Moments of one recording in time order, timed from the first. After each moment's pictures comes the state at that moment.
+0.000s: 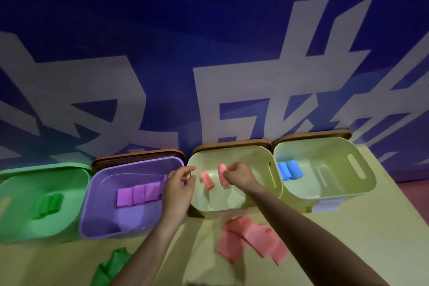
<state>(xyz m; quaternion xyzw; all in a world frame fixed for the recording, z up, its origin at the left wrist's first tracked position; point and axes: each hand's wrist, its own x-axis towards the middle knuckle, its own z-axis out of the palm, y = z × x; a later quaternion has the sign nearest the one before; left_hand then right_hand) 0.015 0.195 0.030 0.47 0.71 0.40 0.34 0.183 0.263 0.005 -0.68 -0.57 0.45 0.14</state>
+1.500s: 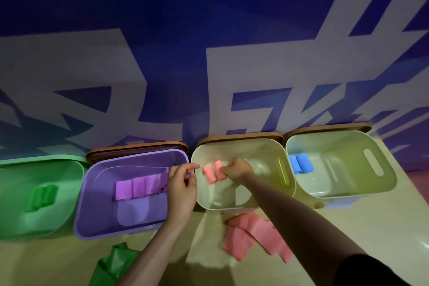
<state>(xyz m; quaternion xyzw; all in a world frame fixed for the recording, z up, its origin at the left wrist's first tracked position) 0.006 0.203 -0.014 0.46 0.69 0.47 0.30 0.164 0.297 -0.064 -0.69 -0.58 0.42 -0.01</state>
